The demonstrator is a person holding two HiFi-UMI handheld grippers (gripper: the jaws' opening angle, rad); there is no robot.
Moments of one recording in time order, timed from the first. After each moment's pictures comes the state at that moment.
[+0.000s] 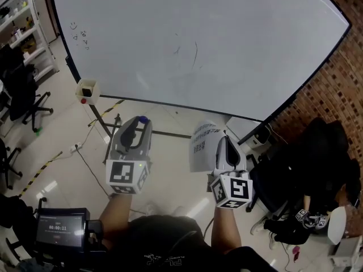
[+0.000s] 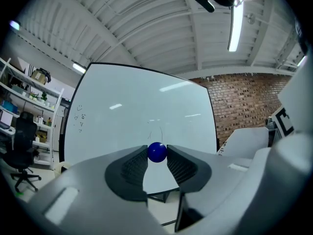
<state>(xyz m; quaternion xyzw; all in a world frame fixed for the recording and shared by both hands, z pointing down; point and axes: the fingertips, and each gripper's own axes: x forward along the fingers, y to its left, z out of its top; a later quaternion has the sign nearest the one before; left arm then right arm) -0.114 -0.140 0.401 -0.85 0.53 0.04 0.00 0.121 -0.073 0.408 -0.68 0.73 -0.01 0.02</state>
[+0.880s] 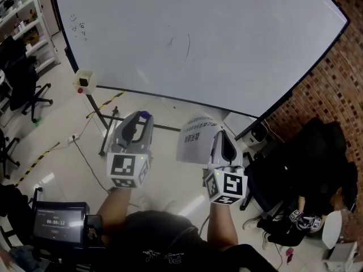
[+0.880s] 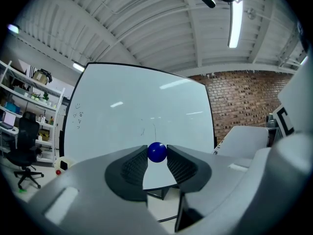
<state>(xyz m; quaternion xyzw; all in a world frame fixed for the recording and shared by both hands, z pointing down) -0.071 -0.115 0.412 -0.84 0.53 0.03 -0.01 0.149 -0.056 0.410 -0.68 0.73 0.00 0.00</state>
